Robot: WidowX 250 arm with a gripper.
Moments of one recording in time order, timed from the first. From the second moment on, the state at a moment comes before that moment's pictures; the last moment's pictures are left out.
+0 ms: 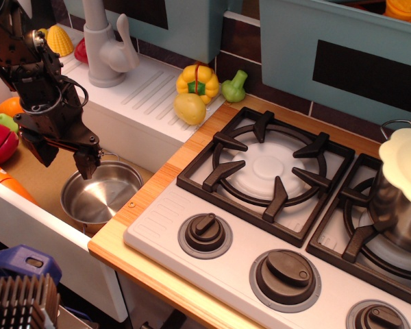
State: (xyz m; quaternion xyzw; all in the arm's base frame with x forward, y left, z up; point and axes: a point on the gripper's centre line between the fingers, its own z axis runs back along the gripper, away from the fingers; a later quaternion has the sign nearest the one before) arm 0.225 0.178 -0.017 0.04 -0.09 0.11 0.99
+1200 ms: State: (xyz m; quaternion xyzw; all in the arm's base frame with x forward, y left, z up) arm 0.214 0.199 -0.069 0.02 -0.08 0.14 0.99
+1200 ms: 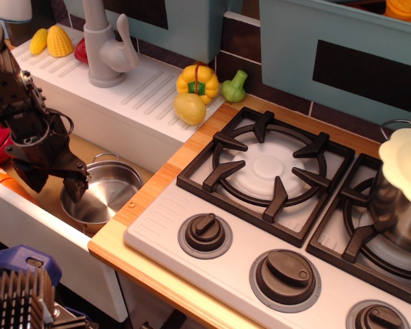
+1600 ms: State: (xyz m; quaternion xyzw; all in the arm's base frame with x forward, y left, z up) arm 0.222 0.196 -0.079 -0.01 -0.09 0.17 0.98
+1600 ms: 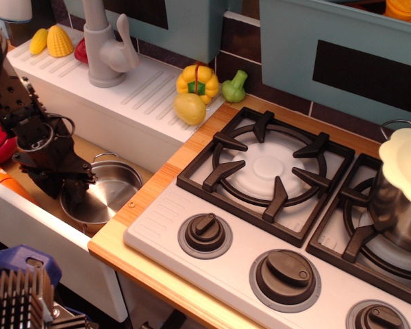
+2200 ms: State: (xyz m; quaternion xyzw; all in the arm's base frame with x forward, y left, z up) arm 0.230 0.193 -0.007 -0.02 -0.09 0.14 0.99
